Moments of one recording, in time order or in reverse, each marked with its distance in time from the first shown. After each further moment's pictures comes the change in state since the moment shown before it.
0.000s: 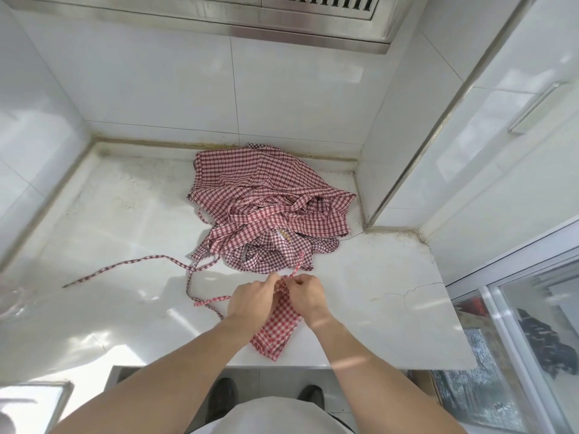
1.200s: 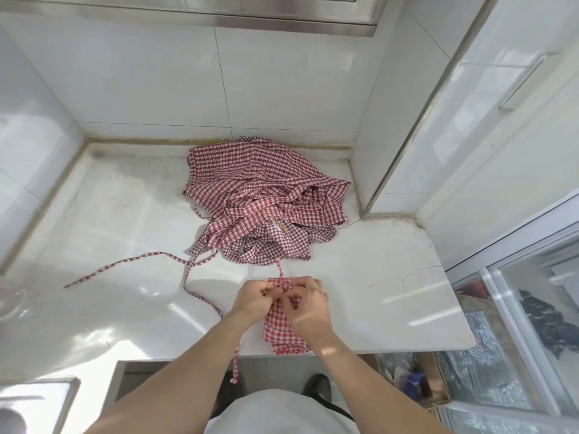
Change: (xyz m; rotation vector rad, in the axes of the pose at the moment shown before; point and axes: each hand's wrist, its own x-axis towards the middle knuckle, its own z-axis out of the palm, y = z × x) left_hand -0.012 0.004 0.012 -0.902 -0.237 -0.350; right_hand -0.038 0.047 0.005 -0.253 0.169 -0.445
